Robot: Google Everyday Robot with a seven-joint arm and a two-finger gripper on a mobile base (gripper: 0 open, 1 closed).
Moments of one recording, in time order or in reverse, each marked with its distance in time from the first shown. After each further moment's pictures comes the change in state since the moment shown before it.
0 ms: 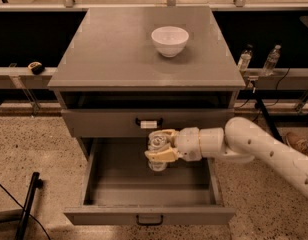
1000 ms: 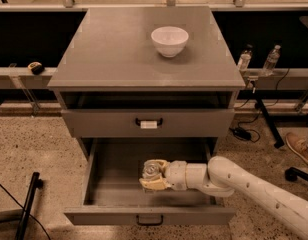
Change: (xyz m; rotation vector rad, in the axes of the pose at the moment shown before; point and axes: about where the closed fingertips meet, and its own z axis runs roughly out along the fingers) arm 0.141 0.003 0.064 0.060 -0.022 0.046
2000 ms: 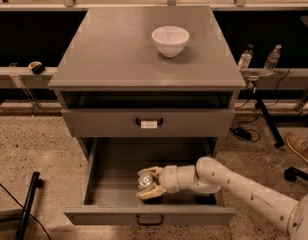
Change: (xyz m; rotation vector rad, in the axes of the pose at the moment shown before) arm 0.069 -0.015 0.039 -0.118 0.038 -0.138
